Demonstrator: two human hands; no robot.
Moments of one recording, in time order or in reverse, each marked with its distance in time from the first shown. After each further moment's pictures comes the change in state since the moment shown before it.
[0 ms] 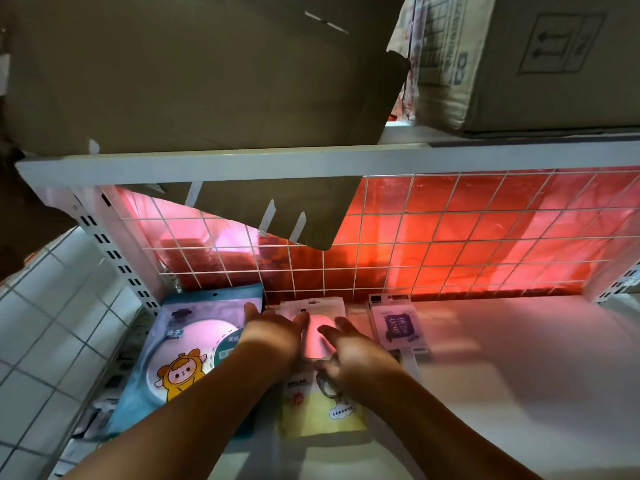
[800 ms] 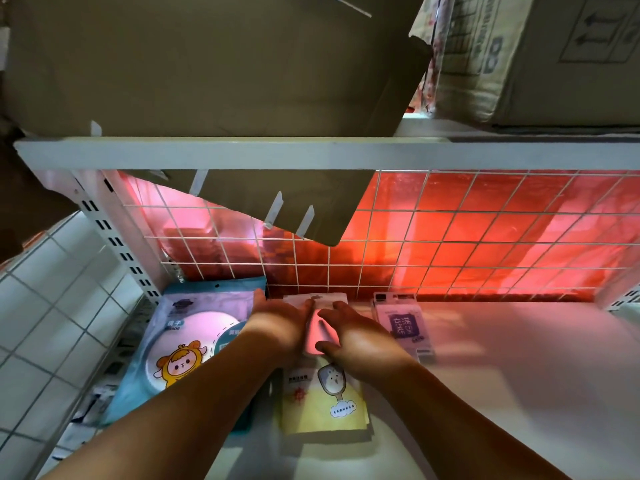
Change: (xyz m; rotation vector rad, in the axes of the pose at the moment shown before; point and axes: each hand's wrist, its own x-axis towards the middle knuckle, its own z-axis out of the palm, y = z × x) left_hand 0.010 -0.003 -0.018 0.009 -0.084 0.006; right_hand 0.026 0.008 -0.010 -0.140 0.108 -0.148
